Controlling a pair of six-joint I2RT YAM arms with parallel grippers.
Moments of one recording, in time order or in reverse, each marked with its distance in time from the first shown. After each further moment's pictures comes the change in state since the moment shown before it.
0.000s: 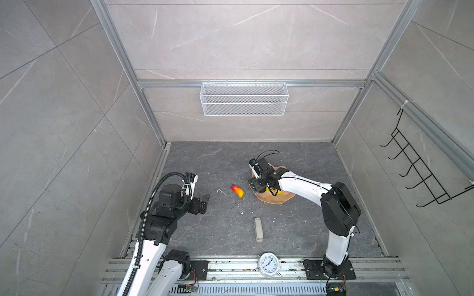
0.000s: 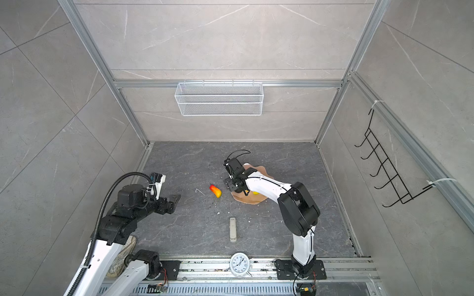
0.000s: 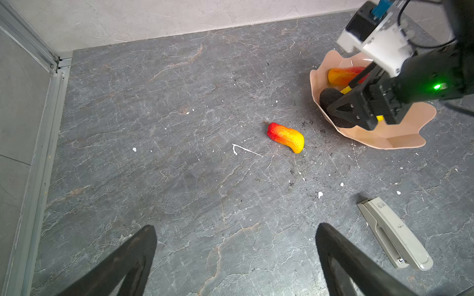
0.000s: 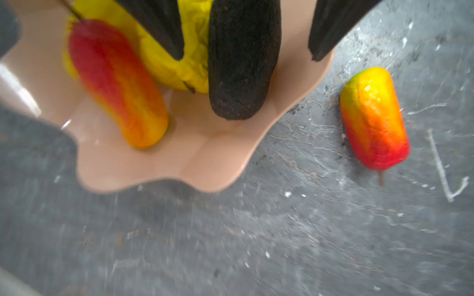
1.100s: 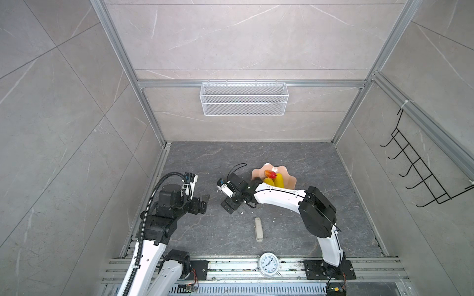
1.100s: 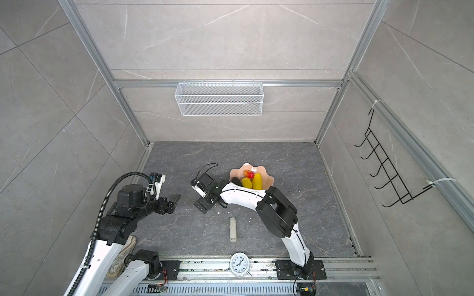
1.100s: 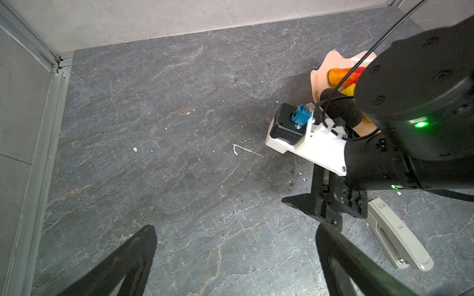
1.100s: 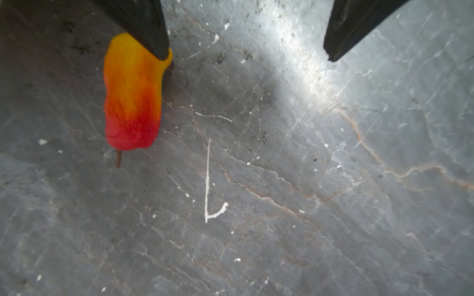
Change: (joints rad) left arm 0.003 -0.001 0.000 0.000 0.000 0.000; right arm 0.267 0.225 0.163 -0.014 -0.153 -0.064
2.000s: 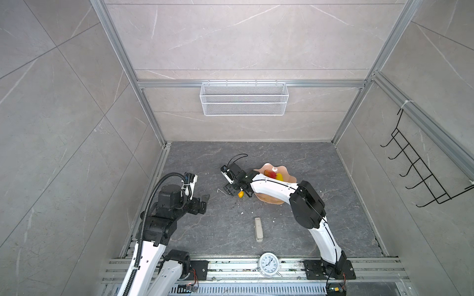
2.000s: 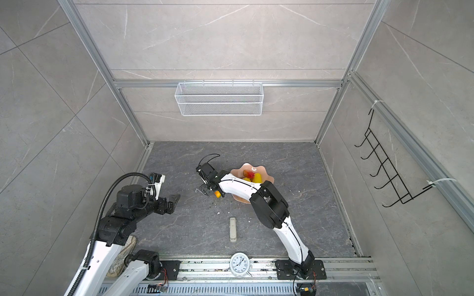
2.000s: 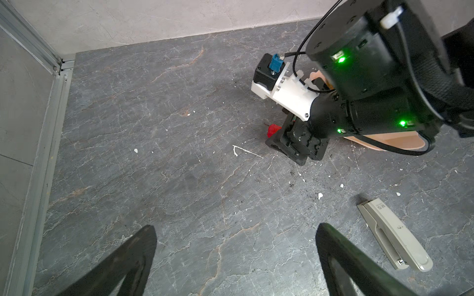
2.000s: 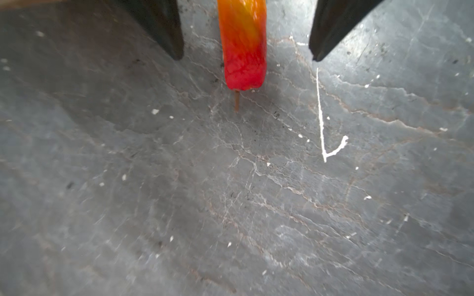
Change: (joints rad) left arm 0.000 -0.010 0.000 0.000 0.000 0.000; right arm -0.092 0.163 0.224 -0.037 0.137 0.005
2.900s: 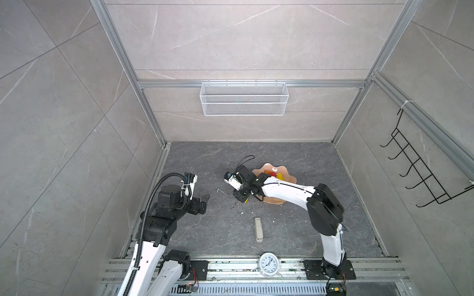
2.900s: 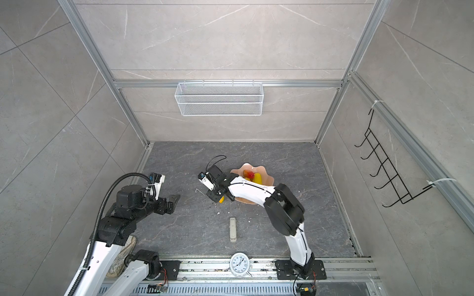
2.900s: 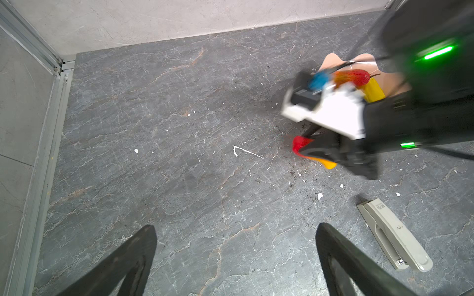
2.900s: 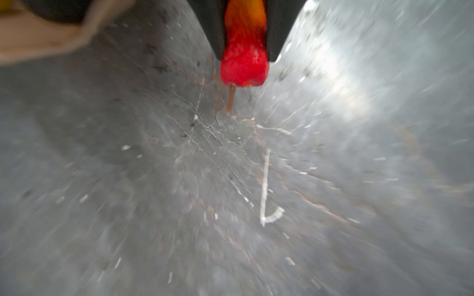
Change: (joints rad) left arm 0.000 0.000 0.000 0.000 0.000 0.000; right arm -0.015 -0.376 -0.340 0.036 -0.201 -0.205
